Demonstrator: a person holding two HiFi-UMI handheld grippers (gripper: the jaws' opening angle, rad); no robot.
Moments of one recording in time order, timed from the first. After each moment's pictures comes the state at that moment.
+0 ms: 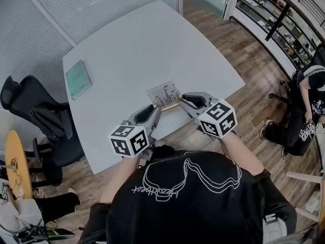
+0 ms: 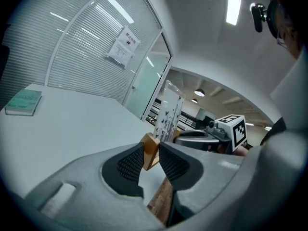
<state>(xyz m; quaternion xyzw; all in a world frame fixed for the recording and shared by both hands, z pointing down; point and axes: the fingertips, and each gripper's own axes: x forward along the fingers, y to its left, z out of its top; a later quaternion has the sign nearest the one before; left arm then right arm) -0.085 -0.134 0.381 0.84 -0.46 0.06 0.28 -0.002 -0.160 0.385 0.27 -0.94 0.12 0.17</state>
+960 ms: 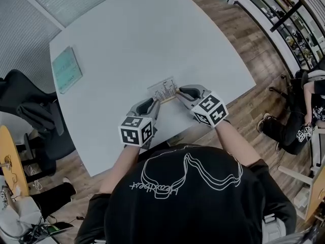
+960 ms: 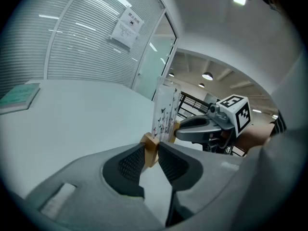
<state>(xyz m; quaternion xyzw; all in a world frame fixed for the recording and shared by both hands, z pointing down) -0.120 -0.207 0.506 0.82 -0.47 0.16 0.29 -0.042 -0.239 0.510 0.24 -0.93 0.12 0.25</state>
